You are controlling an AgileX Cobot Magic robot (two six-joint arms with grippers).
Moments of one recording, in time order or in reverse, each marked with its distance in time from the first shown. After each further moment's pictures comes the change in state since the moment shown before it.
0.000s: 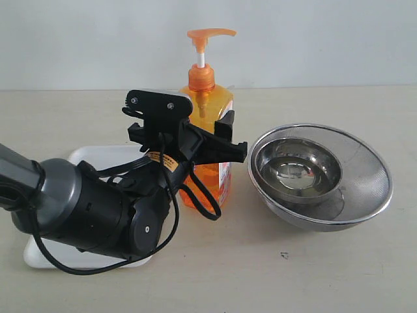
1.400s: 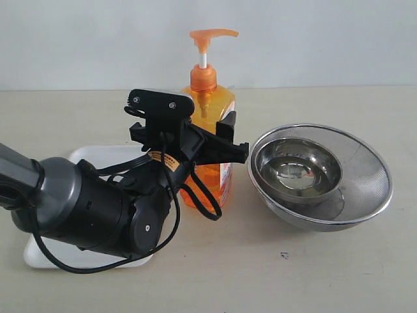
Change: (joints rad) left arm 0.000 0.000 -0.004 0.007 0.021 0.000; right arm 0.000 0.000 0.000 0.000 0.000 -0.004
